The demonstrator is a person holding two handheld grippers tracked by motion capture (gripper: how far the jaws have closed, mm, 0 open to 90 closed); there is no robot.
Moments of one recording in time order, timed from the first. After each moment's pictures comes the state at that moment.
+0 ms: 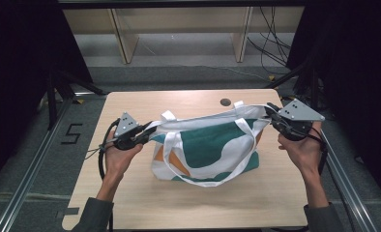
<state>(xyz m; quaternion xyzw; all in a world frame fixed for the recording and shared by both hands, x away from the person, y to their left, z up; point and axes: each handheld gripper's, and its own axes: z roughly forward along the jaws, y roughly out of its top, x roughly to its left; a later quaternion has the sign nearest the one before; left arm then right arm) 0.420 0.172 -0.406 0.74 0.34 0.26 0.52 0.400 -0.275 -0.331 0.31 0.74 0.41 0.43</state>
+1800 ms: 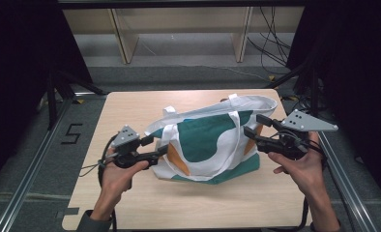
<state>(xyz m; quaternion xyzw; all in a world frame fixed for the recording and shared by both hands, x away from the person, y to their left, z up) 0.359 0.148 -0.386 0.74 0.38 0.16 0.52 0.345 -0.245 -0.310 0.32 0.73 0.54 0.26</state>
